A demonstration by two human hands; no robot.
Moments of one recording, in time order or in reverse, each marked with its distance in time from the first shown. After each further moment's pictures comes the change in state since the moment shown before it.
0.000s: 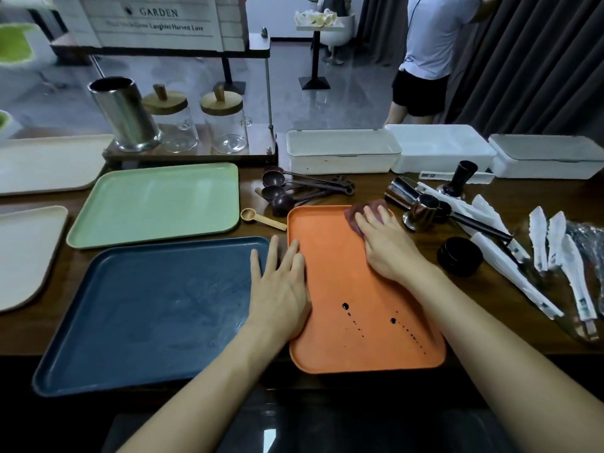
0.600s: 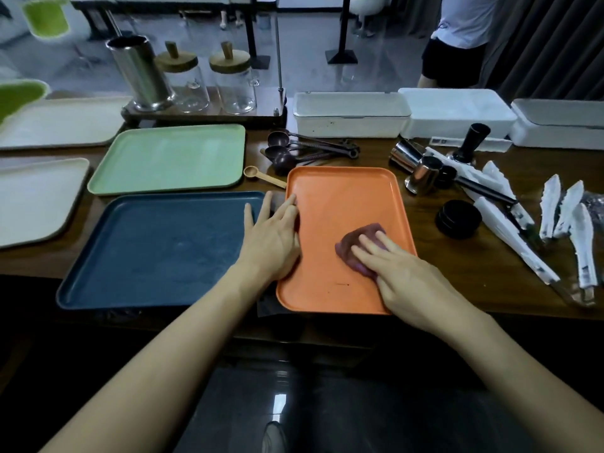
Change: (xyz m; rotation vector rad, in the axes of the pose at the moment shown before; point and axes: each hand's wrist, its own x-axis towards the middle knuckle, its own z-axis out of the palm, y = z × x) left_hand -0.002 0.001 0.003 -0.023 0.007 -0.051; right_hand -0.148 0.001 -0.009 0.141 -0.161 -0.261
